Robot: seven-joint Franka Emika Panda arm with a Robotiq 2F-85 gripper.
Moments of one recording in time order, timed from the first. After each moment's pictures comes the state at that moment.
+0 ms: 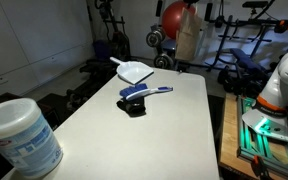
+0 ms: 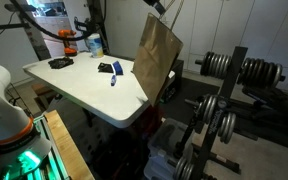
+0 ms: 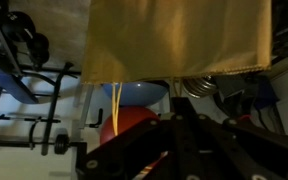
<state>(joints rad) -0.24 -0.24 0.04 -1.94 -0.74 2.09 1.21</state>
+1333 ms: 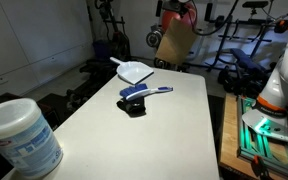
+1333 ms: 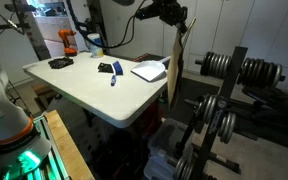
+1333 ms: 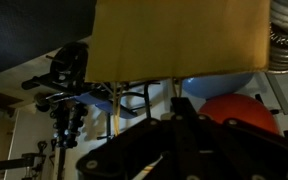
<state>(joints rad) -0.14 0.21 -0.07 -1.50 -0.82 1.77 1.73</state>
